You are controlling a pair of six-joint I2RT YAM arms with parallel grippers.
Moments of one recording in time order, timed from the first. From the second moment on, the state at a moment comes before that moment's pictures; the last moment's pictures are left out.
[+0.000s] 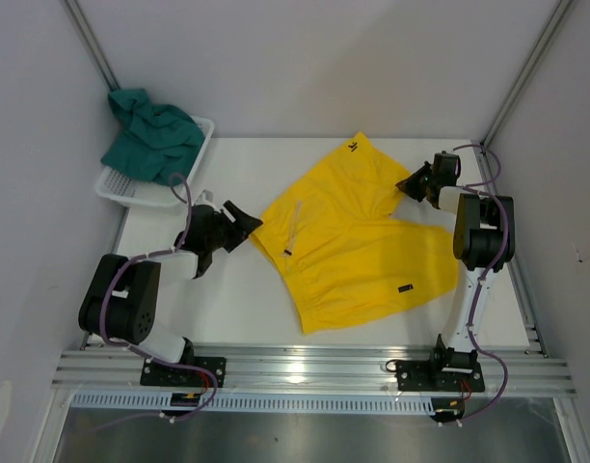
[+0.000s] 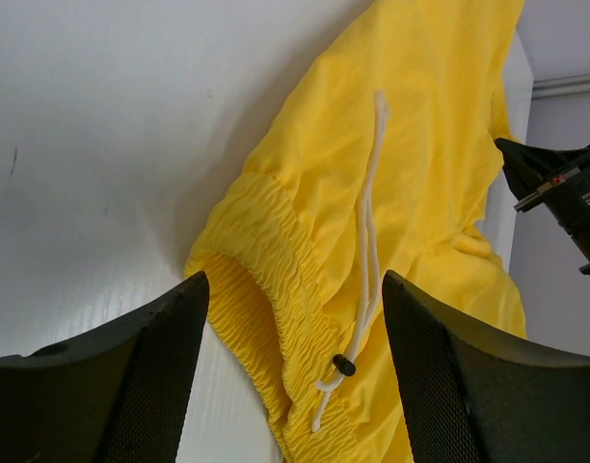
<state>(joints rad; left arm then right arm) -0.19 1.52 0.57 0.43 0.24 -0.91 -0.07 2.20 1.42 0.14 -0.30 0.80</state>
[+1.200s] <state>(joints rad) -0.27 1.75 0.53 0.84 0.03 -1.13 -0.12 2.20 1.32 0.33 -0.38 0.87</state>
